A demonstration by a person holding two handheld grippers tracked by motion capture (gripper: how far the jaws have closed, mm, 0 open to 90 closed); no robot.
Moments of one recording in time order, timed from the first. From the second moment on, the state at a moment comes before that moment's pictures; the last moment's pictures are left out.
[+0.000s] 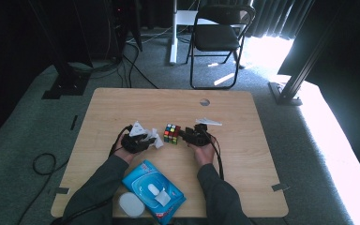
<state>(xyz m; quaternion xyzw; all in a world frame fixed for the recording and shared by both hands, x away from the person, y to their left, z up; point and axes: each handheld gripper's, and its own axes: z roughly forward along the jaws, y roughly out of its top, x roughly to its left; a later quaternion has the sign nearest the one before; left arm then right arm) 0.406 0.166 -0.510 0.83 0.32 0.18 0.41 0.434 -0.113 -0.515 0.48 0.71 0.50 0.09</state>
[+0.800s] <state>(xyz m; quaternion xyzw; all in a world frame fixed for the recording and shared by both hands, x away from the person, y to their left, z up) 0.406 0.169 -0.505 0.83 0.32 0.18 0.42 0.464 -0.073 -0.517 0.28 0.86 0.40 0.14</state>
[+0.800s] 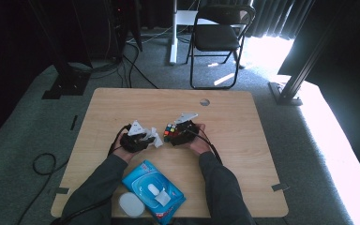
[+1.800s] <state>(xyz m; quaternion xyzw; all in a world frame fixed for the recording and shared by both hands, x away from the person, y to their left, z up) 0.408 0.175 -0.497 0.82 0.33 0.19 0.42 0.448 -0.072 -0.511 0.27 0.86 0.41 0.14</state>
